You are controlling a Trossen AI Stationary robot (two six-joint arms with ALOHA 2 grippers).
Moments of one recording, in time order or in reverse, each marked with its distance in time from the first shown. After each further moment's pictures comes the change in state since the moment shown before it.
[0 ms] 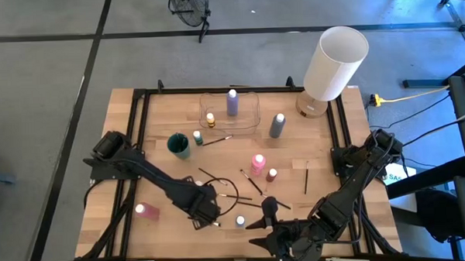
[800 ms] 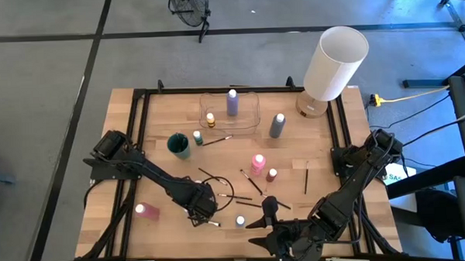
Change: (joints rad) left arm 0.029 0.000 -0.214 0.206 0.059 -0.002; right arm 0.000 0.000 0.000 0.006 0.019 0.000
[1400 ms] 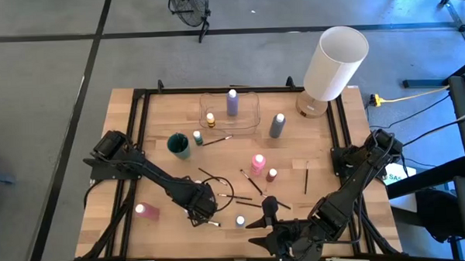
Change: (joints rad) left arm -0.002 0.001 0.000 -0.005 -0.009 0.008; right arm 0.000 0.000 0.000 0.000 0.001 0.000
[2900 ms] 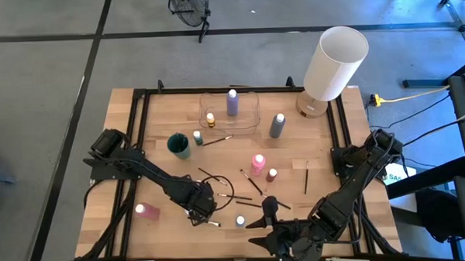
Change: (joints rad) left arm 0.000 -0.031 0.001 -0.005 -0.026 0.012; right arm 0.000 0.000 0.000 -0.003 0.000 0.000
